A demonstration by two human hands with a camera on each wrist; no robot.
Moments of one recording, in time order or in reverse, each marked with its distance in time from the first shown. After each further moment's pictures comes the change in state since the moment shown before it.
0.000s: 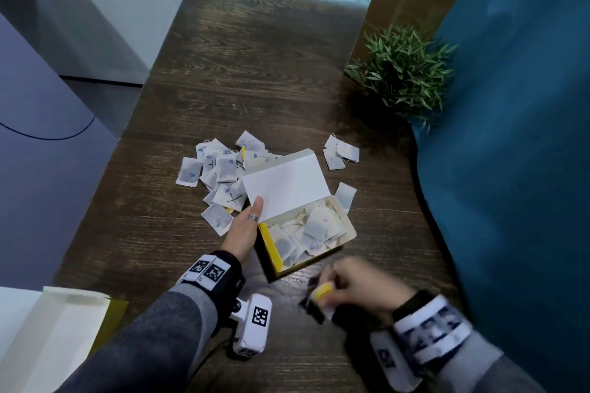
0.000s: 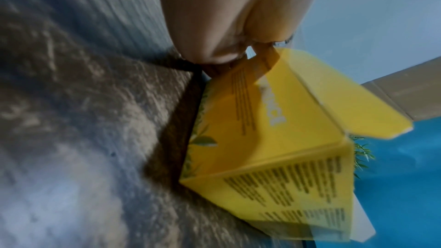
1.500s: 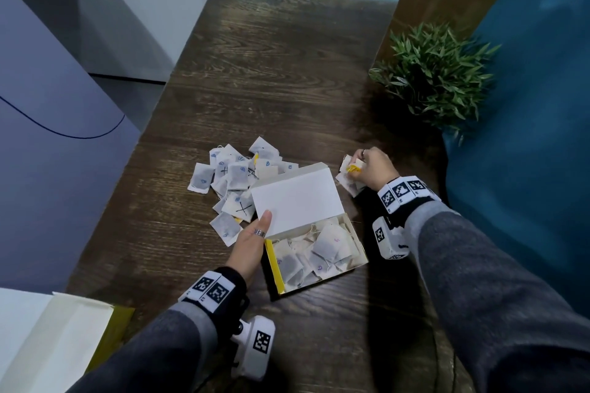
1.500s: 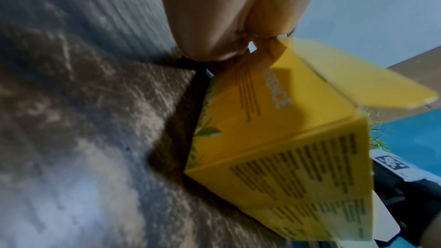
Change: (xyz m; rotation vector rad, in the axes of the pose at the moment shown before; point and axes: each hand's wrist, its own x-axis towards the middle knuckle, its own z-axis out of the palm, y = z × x) left_hand -0.005 0.005 0.009 -0.045 0.067 -0.020; right_hand 0.157 0.055 -0.148 -0.016 0.583 0.194
